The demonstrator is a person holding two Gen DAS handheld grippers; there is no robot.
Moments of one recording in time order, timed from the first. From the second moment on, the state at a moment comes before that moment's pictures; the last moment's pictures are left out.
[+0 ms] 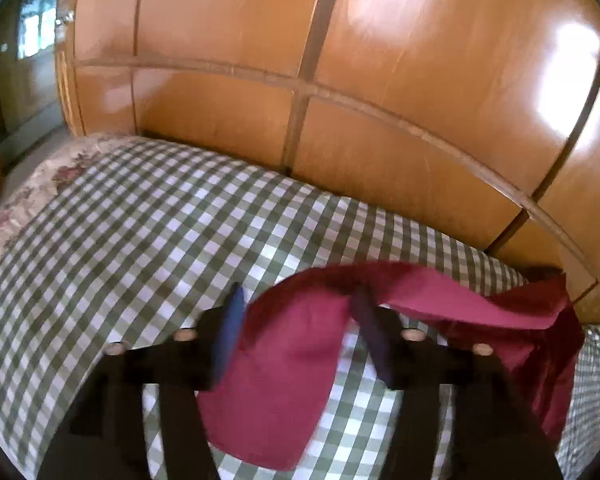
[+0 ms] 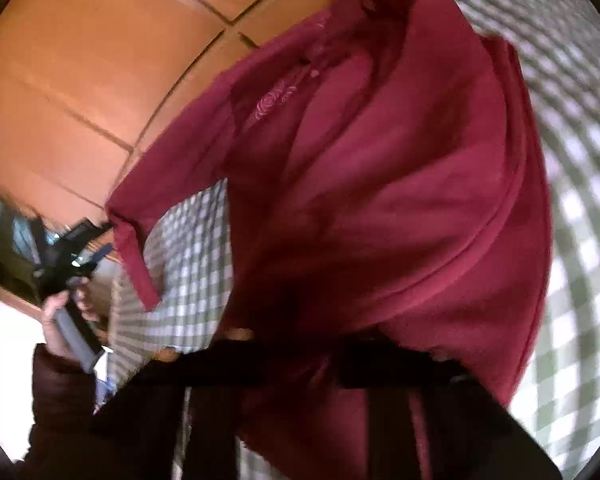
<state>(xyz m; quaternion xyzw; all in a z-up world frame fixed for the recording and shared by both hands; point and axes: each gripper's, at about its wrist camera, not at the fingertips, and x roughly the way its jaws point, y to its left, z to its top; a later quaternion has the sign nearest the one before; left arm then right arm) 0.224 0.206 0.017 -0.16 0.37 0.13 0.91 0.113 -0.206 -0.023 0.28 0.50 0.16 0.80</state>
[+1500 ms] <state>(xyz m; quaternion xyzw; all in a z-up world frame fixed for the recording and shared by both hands) 0.123 0.078 -0.019 -0.30 0.45 -0.25 0.80 -0.013 -0.308 0.040 0.22 0.48 0.16 0.83</state>
